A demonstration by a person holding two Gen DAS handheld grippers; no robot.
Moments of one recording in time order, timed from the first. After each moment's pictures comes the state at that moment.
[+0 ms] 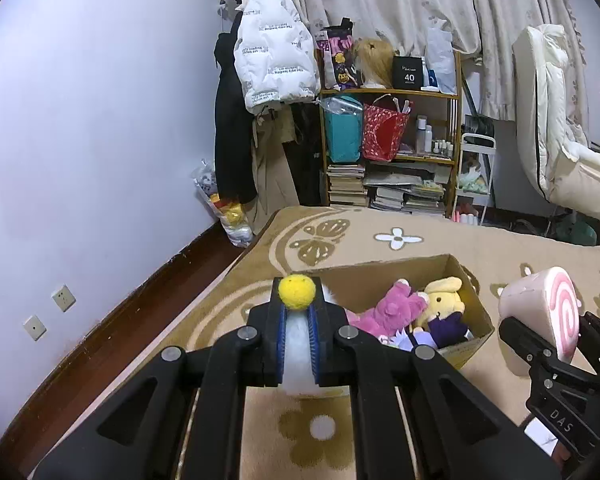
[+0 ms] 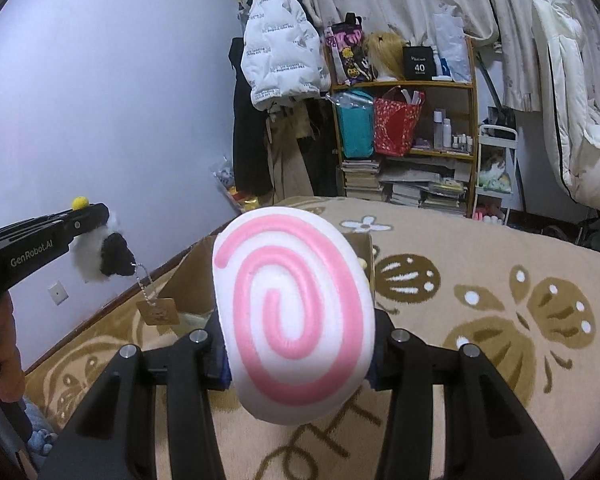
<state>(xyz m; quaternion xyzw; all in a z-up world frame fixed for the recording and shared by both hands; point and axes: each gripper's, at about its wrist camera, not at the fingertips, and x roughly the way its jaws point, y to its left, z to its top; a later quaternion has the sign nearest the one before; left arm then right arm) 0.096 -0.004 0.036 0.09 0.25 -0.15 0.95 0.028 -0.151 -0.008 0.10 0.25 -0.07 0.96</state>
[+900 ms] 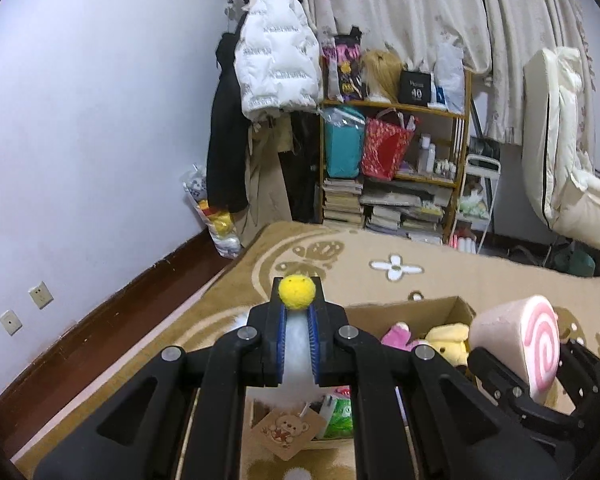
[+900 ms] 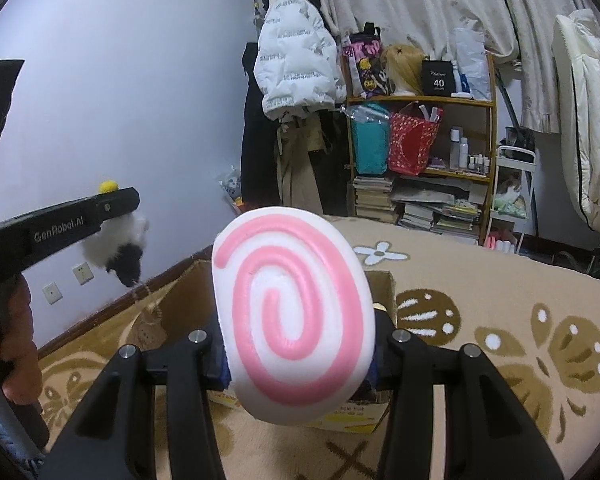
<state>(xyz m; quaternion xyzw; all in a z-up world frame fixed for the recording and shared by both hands) 0.156 -0.031 0.017 0.05 0.24 -0.16 0.96 0.088 -0.158 -0.011 0.07 0.24 -0.05 0.97</state>
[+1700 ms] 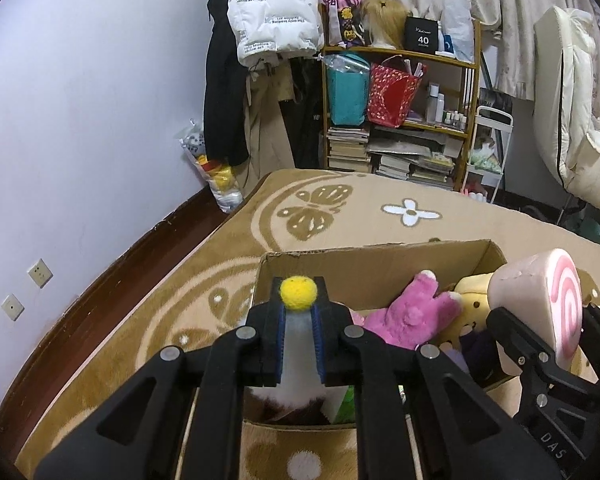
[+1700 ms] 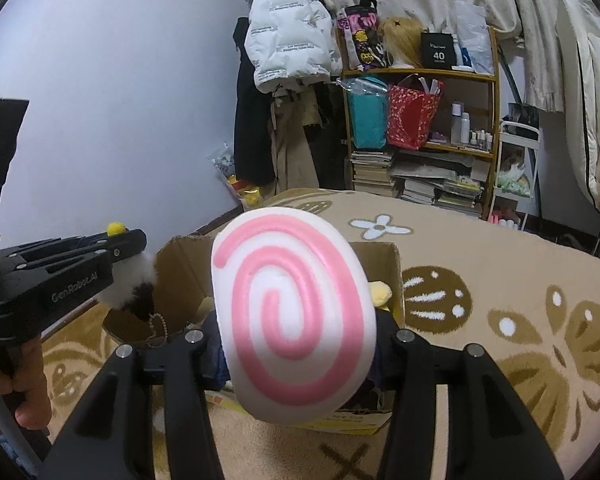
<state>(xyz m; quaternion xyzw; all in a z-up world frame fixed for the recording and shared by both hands) 0.182 -0.043 -0.035 0.08 0.32 -0.14 0.93 0.109 -0.171 -0.048 0.08 0.28 -0.05 0.96</state>
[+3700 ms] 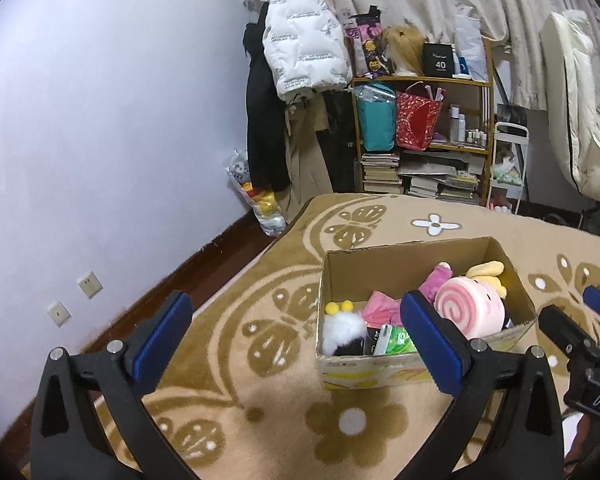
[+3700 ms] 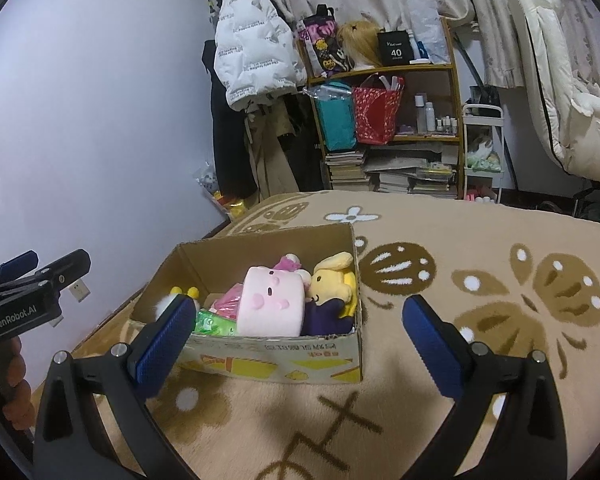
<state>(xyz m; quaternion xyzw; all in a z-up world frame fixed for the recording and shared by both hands) 0.095 0.002 0.010 0.11 0.25 -0.08 0.96 0.037 -0.174 -0.029 0.14 0.26 -0.09 0.95</state>
